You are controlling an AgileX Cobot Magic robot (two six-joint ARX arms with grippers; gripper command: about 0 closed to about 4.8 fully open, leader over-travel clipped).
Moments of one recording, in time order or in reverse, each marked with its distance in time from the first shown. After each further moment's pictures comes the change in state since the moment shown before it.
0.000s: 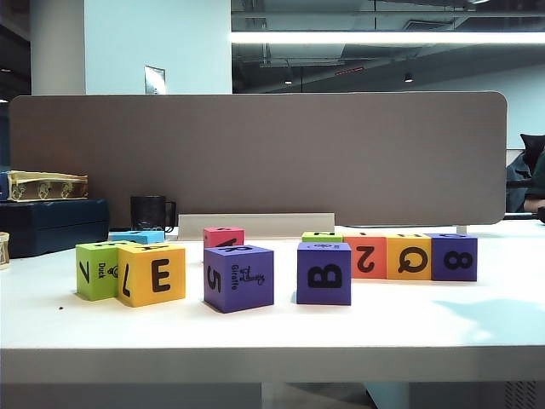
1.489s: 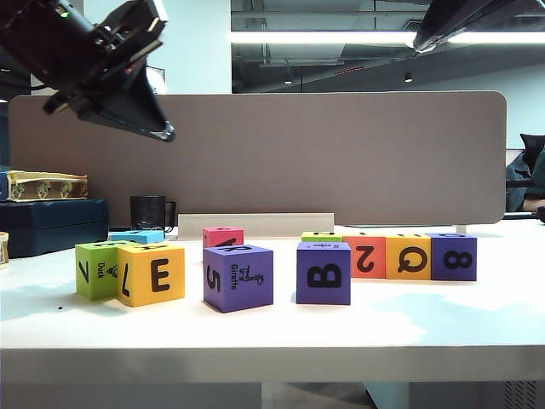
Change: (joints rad) left arm -0.360 0.610 0.405 -0.044 0.045 0.068; right arm 0.134 0.201 0.136 -0.207 0.006 -0.119
